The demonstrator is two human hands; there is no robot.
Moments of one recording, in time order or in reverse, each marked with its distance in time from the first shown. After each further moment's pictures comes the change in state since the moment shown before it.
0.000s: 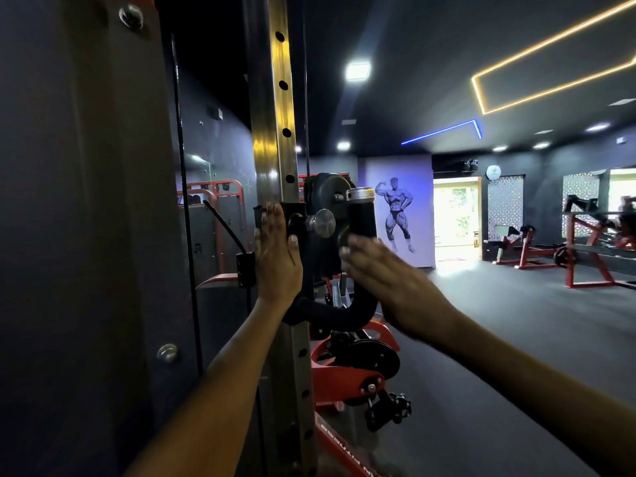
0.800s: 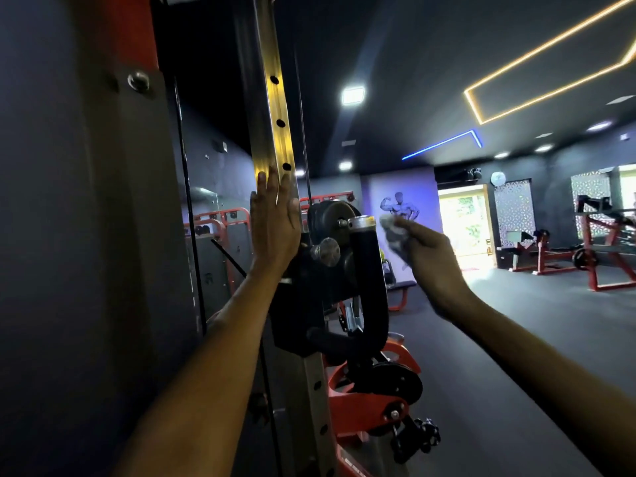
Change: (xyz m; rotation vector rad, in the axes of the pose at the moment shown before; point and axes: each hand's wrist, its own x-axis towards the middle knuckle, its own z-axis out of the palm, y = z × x) left_hand 0.106 0.023 -0.026 0.263 0.017 0.210; right_hand 0.041 0.035 -0.018 0.955 0.357 1.046
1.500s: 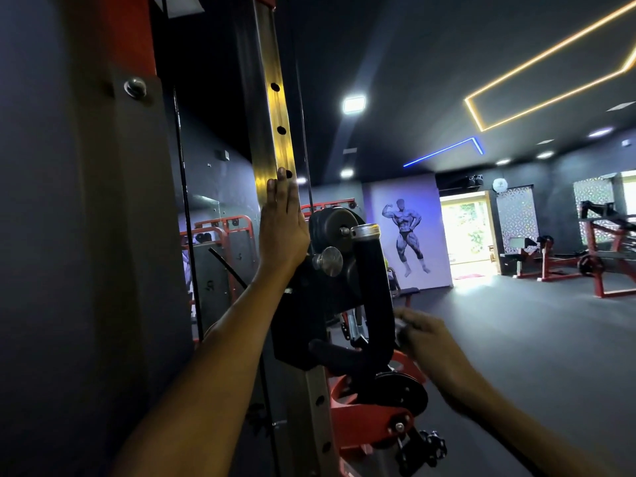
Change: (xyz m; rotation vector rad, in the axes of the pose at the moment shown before) left_hand 0.011 0.002 0.012 0.080 -0.070 0.026; right_hand -0.069 0.027 0.010 0.066 -0.236 0.234
